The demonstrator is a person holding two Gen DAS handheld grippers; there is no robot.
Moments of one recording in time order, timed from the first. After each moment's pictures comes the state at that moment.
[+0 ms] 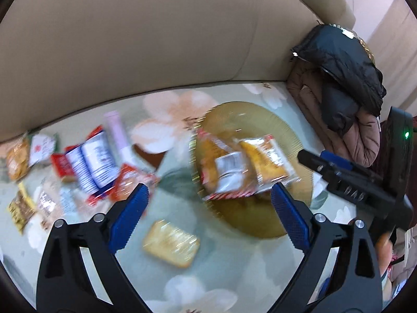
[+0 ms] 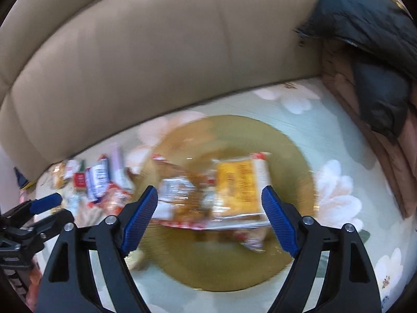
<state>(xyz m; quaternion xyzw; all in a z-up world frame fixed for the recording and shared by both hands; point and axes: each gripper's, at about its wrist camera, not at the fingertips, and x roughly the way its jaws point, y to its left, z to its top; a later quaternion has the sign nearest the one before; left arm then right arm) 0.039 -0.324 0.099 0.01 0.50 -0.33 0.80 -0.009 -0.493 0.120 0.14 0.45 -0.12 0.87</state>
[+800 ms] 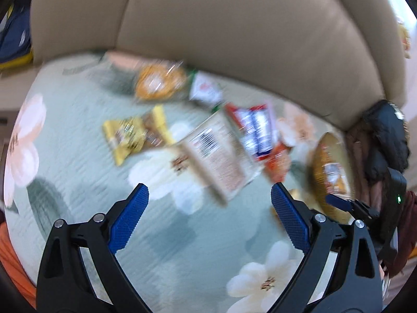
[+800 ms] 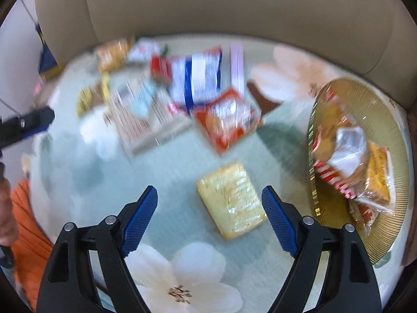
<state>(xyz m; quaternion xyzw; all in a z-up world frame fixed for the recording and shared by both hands) 0.063 -0.075 0.044 -0.13 0.54 -0.17 0.82 0.037 -0.302 0.014 -0.02 0.62 0.02 0.78</state>
